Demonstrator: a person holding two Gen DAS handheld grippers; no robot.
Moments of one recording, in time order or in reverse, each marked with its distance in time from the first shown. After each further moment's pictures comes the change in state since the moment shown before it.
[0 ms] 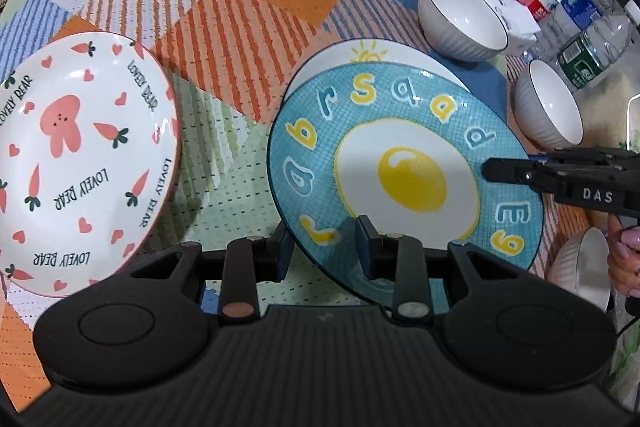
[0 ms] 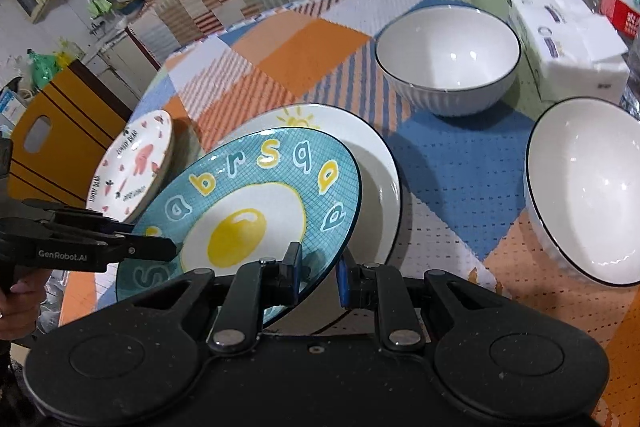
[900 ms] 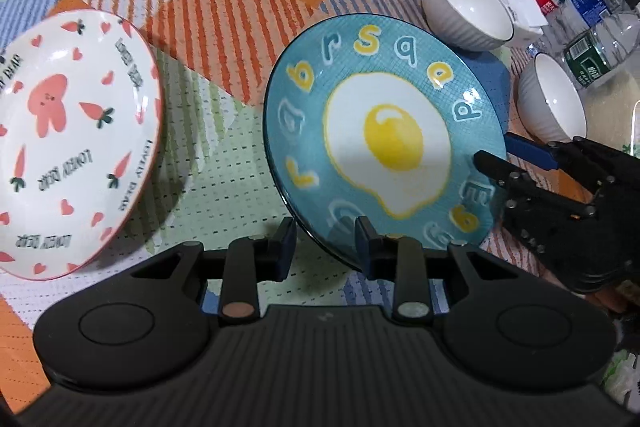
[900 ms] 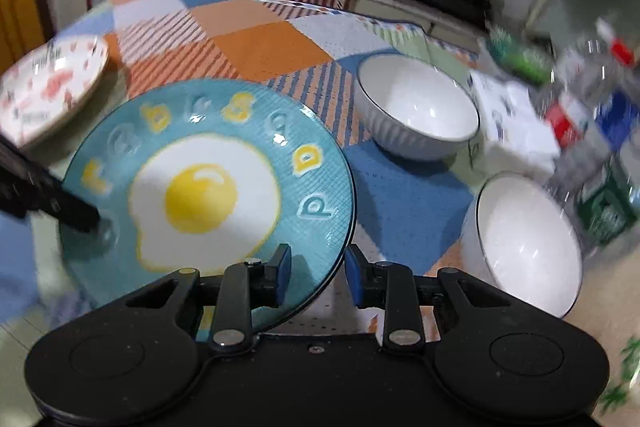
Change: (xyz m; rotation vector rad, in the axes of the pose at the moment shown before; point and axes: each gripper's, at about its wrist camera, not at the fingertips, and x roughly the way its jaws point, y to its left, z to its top) left arm 0.004 -0.007 0.001 -0.039 0.031 0.002; right arm 0.024 0.062 -0.026 -0.345 -0.081 -0.489
